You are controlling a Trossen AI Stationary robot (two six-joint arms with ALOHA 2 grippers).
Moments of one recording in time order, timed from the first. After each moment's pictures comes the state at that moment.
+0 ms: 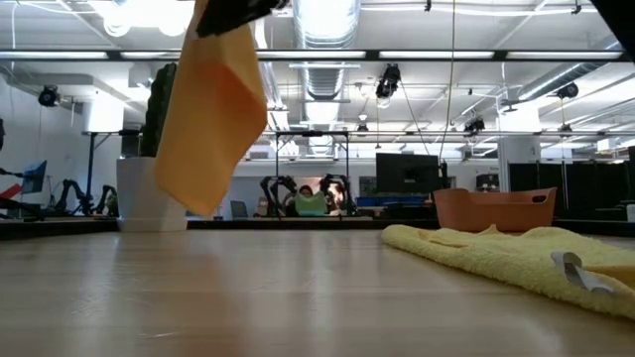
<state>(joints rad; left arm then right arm) 0.04 1.41 2.33 -1.41 -0.59 -0.60 0.14 2.15 2.10 -0.54 0.52 -0.34</state>
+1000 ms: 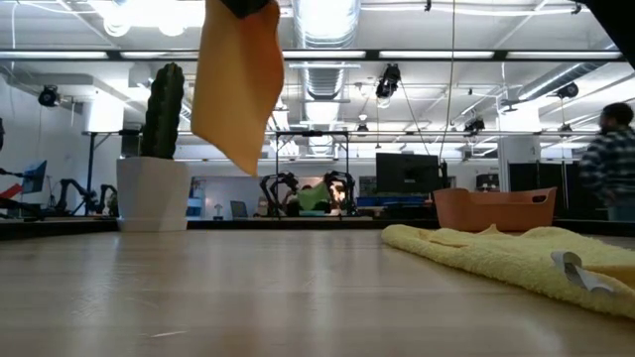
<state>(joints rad) 0.04 1.37 2.33 -1.19 -0.42 -0.48 0.15 2.18 2.16 -0.19 1.16 -0.60</state>
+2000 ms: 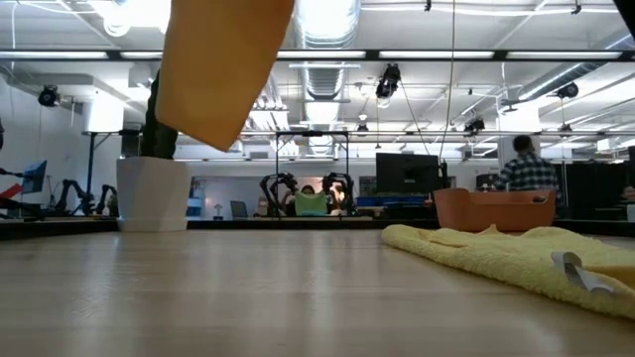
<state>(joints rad) 0.04 1.29 2.33 -1.19 -0.53 -0.28 0.19 2.03 2.35 -0.74 0.96 0.03</state>
